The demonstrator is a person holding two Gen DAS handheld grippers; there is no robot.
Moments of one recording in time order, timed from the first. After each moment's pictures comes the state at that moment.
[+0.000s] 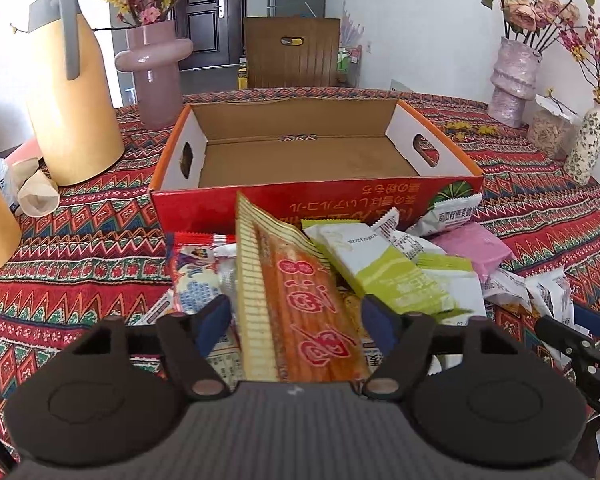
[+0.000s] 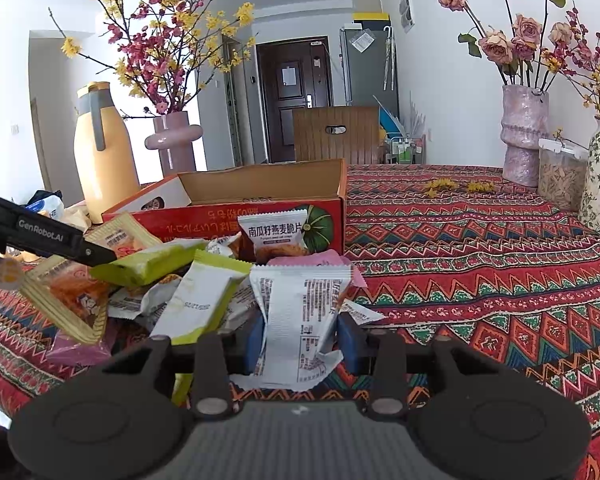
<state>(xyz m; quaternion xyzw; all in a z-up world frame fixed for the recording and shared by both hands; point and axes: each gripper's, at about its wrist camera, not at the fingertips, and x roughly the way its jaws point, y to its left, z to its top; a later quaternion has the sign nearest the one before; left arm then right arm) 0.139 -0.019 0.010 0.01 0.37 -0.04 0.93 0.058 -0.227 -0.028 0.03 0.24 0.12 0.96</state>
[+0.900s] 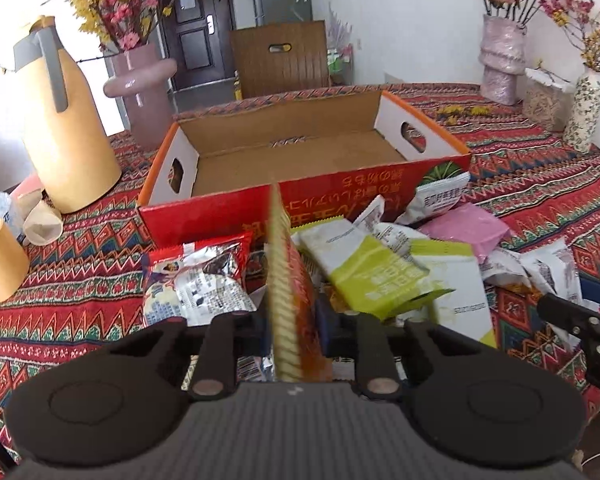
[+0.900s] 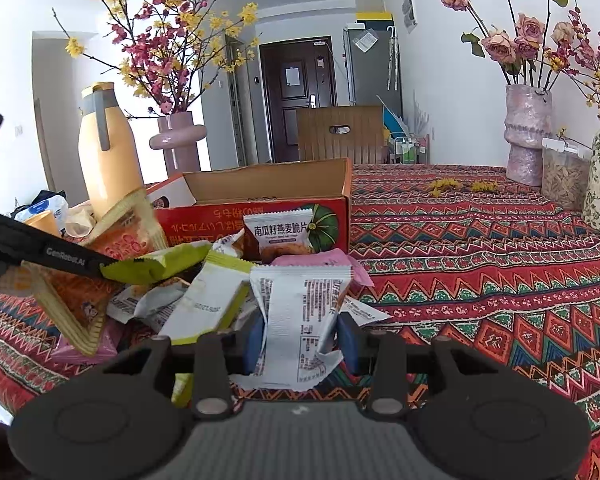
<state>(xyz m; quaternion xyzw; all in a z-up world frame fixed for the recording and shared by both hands) 0.128 -0.045 0.007 0.07 0.36 -0.04 0.93 0.056 -0.225 -0.027 0.03 0.24 0.12 0.96</state>
